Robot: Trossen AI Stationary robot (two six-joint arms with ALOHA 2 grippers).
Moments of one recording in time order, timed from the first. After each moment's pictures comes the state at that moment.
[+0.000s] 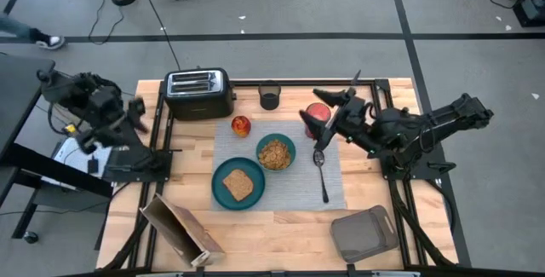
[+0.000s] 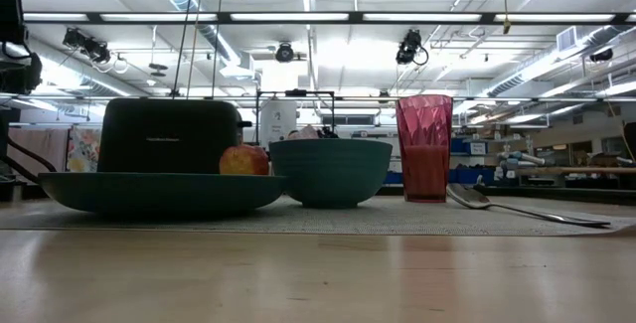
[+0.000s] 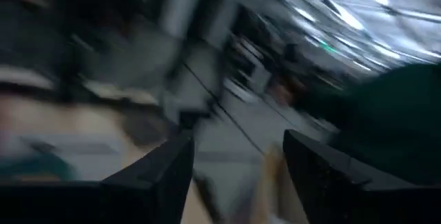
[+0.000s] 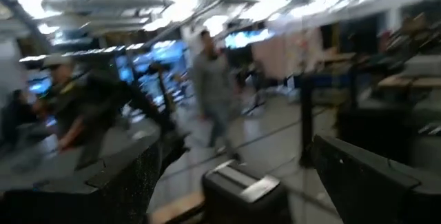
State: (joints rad) left arm -1.01 0.30 1.13 -0.80 -0.49 -0.45; right arm 0.31 1.19 1.09 0.42 0.86 -0.06
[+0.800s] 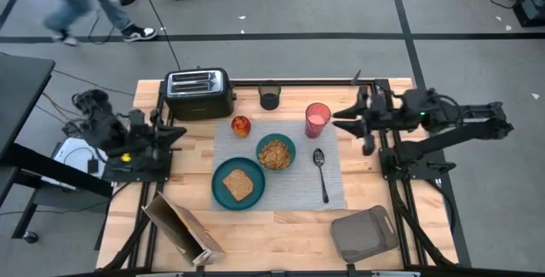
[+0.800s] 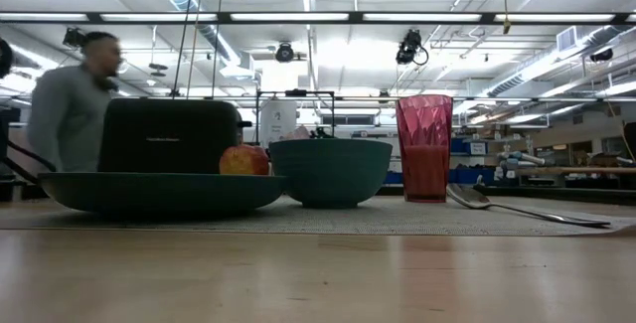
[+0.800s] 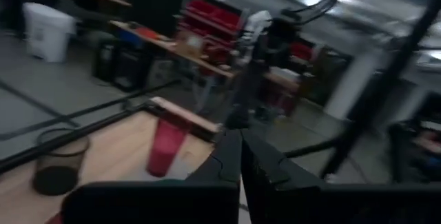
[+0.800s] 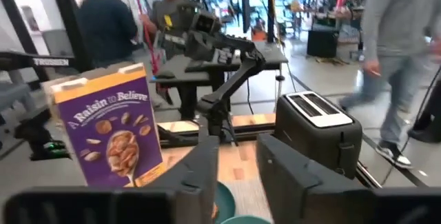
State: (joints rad) left arm -0.85 0.34 0.65 -0.17 -1.12 -0.33; right arm 0.09 0.80 0.97 -0.22 0.14 0.07
